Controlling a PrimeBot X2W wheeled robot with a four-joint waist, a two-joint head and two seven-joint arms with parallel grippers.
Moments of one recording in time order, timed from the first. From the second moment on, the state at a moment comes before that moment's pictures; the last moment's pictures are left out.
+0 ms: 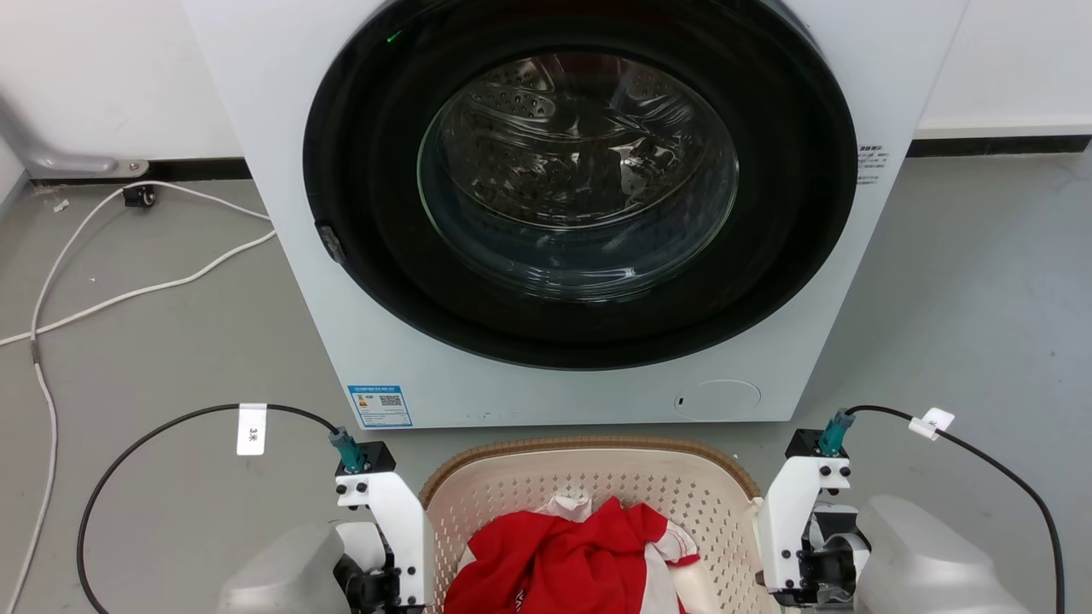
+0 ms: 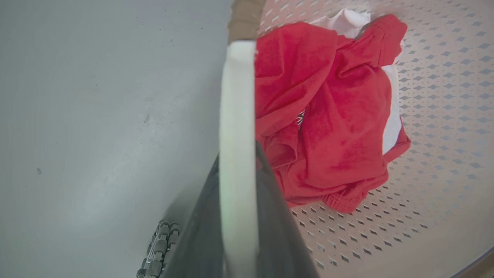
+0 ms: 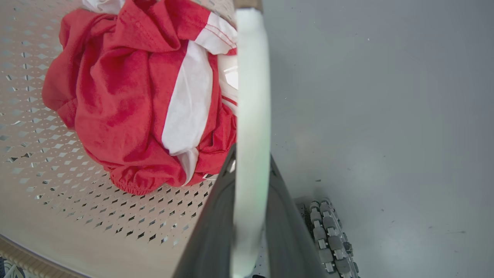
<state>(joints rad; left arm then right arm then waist) -0.68 0.21 -1.15 1.18 -1.37 -0.12 0.43 -0.68 -0.10 0.79 1.29 0.97 0.12 0.58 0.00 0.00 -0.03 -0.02</state>
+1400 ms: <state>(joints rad) -0.68 0.20 -1.18 1.18 -1.40 -0.12 0.42 -0.68 -0.10 0.79 1.29 0.97 0.12 0.57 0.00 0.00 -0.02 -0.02</state>
